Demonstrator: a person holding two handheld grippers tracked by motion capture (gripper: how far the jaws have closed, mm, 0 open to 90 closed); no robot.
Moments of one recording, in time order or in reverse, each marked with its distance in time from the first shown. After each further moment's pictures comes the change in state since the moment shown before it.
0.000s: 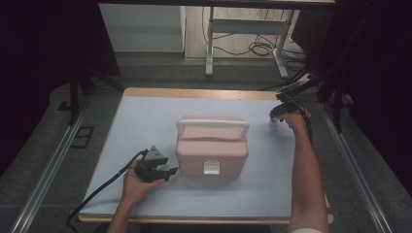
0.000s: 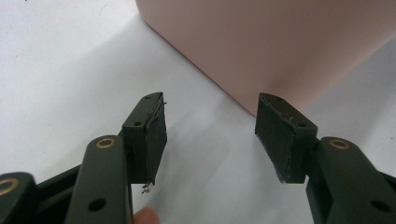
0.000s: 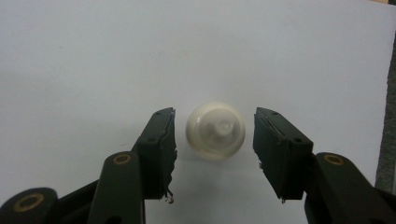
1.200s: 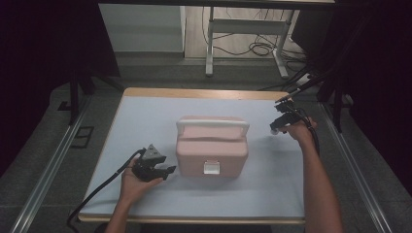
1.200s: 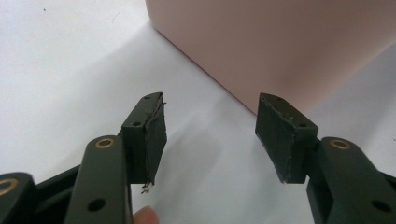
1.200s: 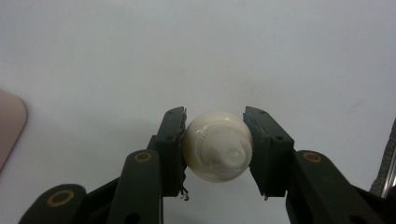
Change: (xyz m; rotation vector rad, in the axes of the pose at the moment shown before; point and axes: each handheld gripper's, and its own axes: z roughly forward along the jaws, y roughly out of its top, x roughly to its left) left arm 0.003 0.002 -0.007 -0.014 0.018 0.004; right arm 0.031 -0.047 -0.045 0.011 0.045 -0.147
